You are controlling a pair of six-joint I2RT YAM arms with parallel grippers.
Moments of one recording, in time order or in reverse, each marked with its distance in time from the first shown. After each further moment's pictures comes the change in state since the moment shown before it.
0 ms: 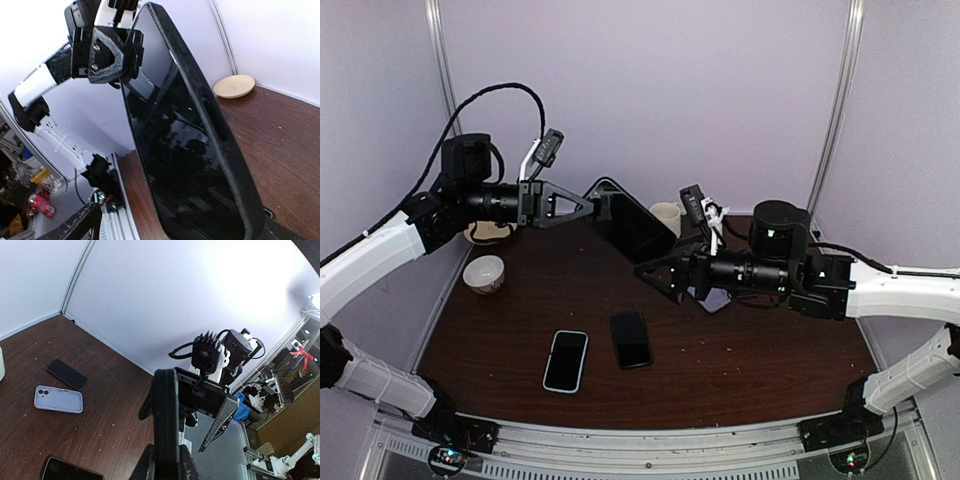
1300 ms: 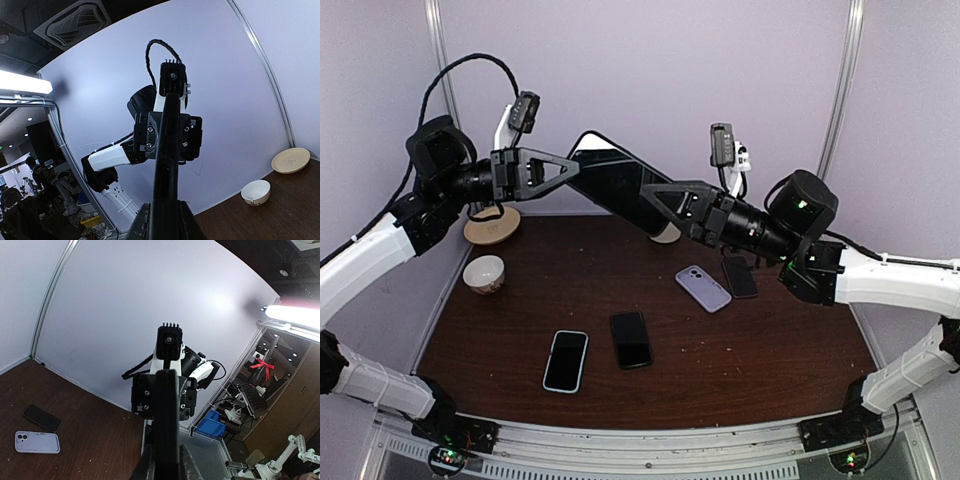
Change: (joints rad) left arm 0.000 -0.045 0.002 0.360 0.082 -0.254; right arm -0.057 0.070 0.076 0.508 -0.225 0.215
